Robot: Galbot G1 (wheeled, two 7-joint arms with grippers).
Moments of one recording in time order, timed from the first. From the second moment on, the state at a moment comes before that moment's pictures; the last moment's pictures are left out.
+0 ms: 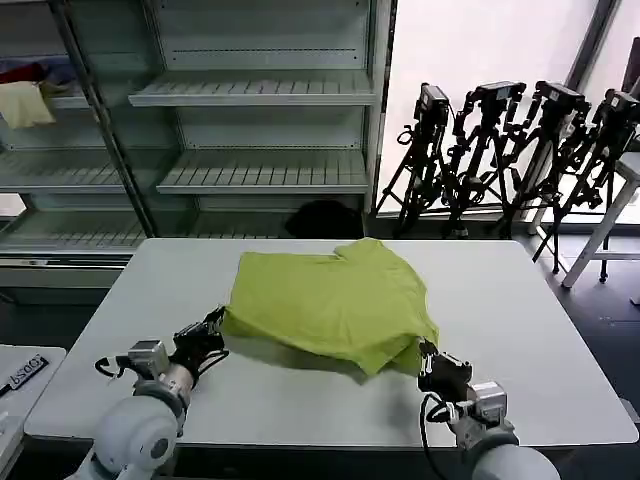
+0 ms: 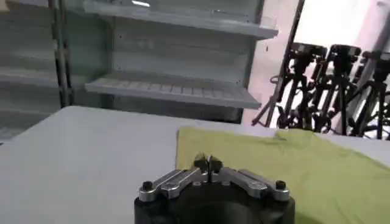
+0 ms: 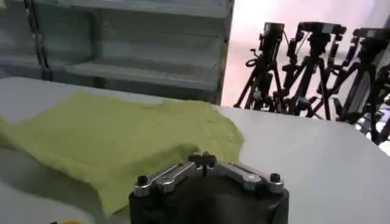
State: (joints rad) left arm 1.13 -1.05 -0.34 -2.06 -0.77 0.53 -0.43; right arm -1.24 0.99 0.28 2.20 0.49 -0.58 0.31
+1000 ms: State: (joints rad) left arm 0.99 -1.10 -0.28 -1.89 -0.70 0.56 -0.44; right arm -0.94 1.02 0.14 1.92 0.41 -0.56 0.21
